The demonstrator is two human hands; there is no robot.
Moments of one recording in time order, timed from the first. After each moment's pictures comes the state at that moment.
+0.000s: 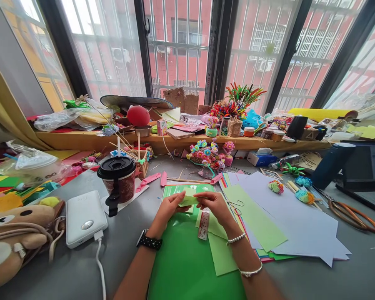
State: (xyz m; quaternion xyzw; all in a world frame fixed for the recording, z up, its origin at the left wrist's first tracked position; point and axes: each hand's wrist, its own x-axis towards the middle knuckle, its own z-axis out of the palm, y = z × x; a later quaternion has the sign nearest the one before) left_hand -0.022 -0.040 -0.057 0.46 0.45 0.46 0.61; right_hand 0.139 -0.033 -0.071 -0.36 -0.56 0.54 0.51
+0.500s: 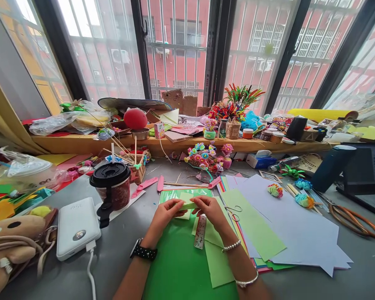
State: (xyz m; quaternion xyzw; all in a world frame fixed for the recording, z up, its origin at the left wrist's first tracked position) left_hand -0.023 -0.033 -0.063 0.45 0.46 0.48 0.60; right_hand 0.136 -0.028 -0.067 -0.39 -0.56 0.55 0.49
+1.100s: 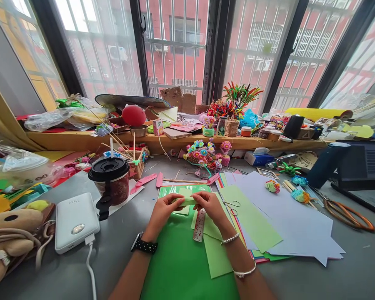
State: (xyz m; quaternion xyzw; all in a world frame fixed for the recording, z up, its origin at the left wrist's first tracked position) left_hand -0.020 -0.038 -0.061 0.52 0.47 0.50 0.52; right_hand 0.138 -0.027 -0.074 -0.39 -0.58 0.51 0.49
